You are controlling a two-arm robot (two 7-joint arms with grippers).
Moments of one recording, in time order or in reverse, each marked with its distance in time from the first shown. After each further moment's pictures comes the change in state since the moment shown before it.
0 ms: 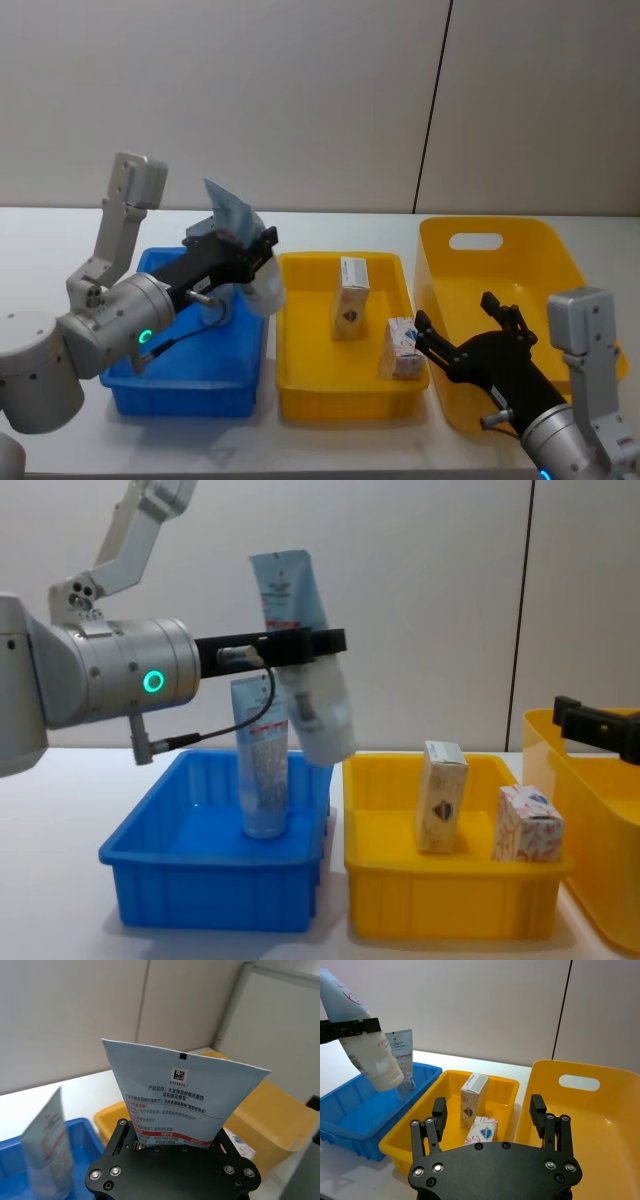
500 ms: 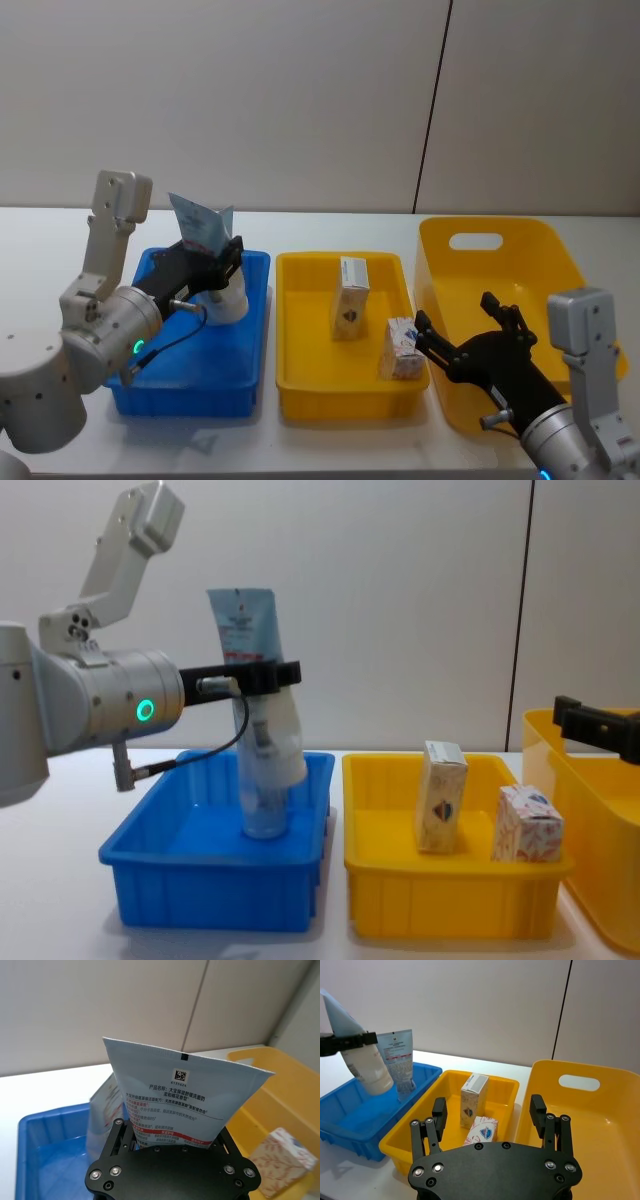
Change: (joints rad) left arm 0.045 -0.027 -0.033 -0.016 0.067 0.012 0.192; right arm 0.000 0.000 0.000 0.000 0.000 0.000 0.000
